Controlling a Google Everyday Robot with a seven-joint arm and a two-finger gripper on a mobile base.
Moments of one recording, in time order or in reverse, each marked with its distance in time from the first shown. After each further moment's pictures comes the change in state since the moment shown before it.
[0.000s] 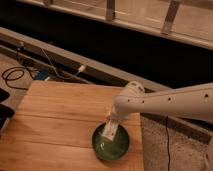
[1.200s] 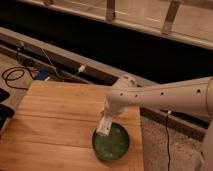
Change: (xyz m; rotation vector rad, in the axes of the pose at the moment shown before) arm -0.013 0.033 -0.009 -0.008 -0.018 -0.070
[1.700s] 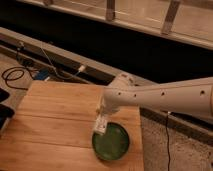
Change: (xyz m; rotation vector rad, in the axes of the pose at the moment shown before) arm 0.002 0.035 -0.022 -0.071 -0.034 -0.097
